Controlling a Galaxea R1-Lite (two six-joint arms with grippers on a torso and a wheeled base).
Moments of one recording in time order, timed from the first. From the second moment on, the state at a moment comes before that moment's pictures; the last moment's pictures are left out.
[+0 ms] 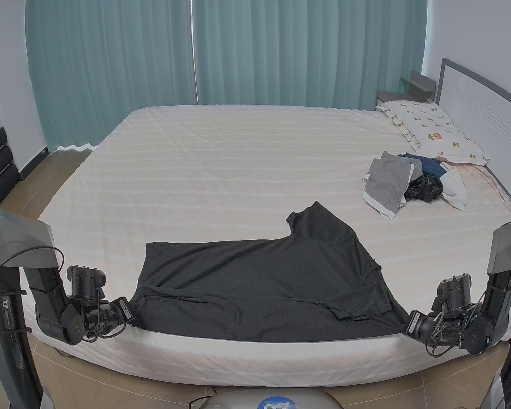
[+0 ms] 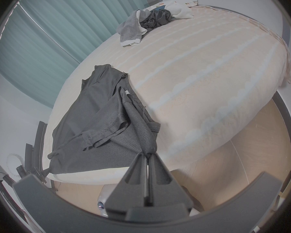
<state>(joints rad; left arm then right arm) 0.01 2.29 -0.42 -1.04 -0.04 -0.54 0.14 2.16 -0.16 -1.15 0.03 0.65</state>
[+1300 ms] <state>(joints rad) 0.06 2.12 -0.50 -0.92 -0.05 -0.62 0.17 2.05 -0.20 -1.16 0.03 0.65</state>
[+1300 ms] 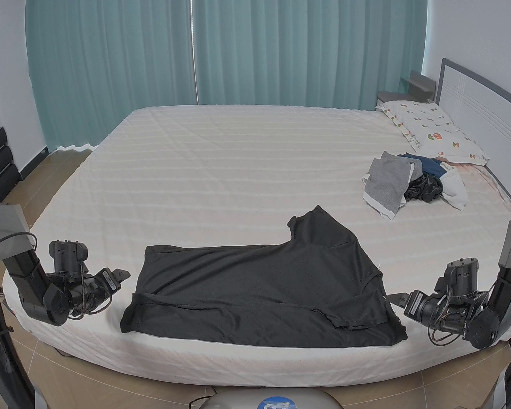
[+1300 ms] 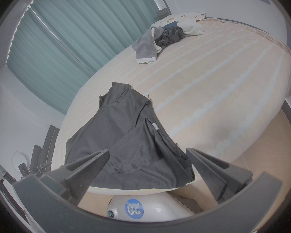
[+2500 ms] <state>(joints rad) -0.05 2.35 -0.66 -0.94 0.06 -0.74 0.22 2.16 -0.35 -1.15 0.03 0.65</state>
